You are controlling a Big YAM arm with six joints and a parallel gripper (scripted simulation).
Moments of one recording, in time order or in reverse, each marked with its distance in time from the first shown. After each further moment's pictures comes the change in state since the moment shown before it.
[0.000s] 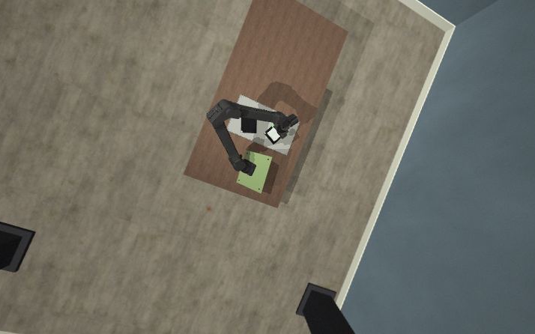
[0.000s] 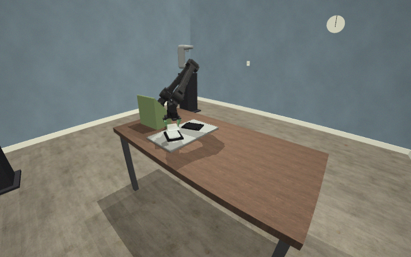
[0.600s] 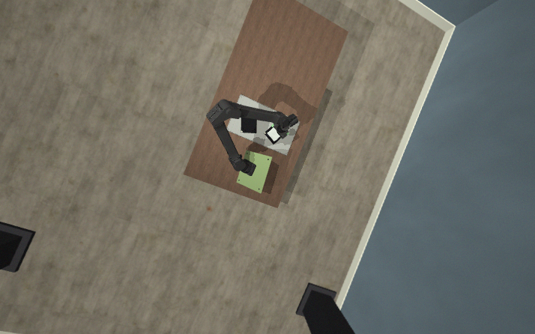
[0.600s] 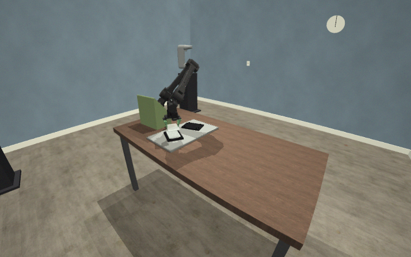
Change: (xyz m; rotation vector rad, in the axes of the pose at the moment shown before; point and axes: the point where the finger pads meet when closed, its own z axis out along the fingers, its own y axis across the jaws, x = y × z) arm 0.000 0.000 0.000 0.000 0.000 -0.005
